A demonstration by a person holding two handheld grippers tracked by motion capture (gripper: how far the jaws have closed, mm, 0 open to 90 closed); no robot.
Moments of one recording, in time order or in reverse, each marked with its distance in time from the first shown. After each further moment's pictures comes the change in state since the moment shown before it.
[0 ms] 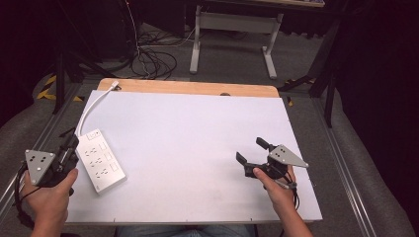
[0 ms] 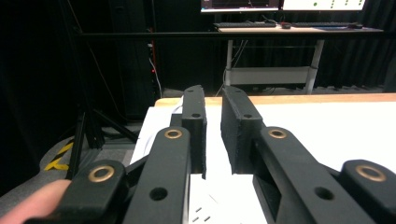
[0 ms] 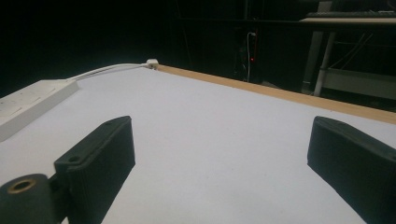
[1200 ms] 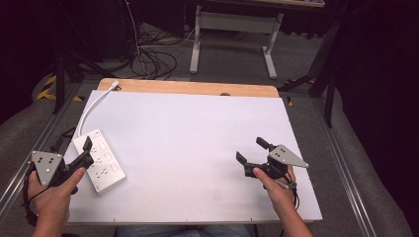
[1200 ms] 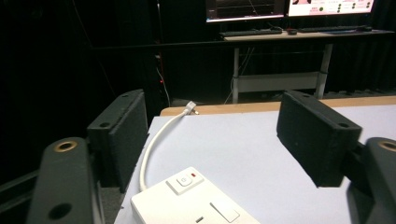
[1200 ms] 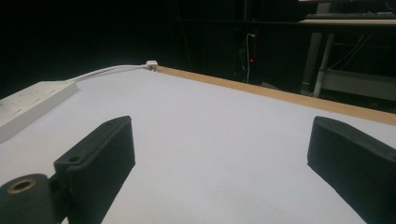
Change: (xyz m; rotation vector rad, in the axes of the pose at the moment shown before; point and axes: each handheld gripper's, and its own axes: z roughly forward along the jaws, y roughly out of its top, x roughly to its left) left arm -0.011 -0.005 0.004 -0.047 0.039 0.037; right arm 0.000 0.000 0.000 -0.006 -0.001 0.000
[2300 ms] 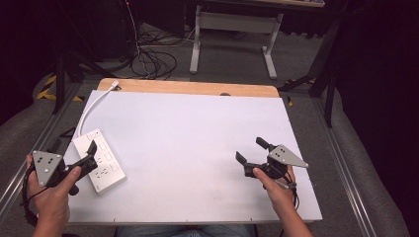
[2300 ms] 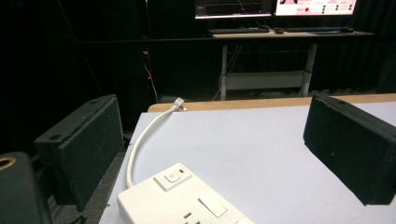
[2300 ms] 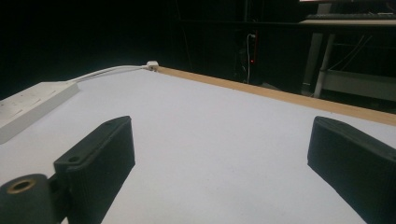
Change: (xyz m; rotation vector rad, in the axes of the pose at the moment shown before) left arm 0.002 -0.002 0.000 0.010 -0.051 -0.017; right arm 0.000 0.000 0.000 -0.002 0.001 -0.003
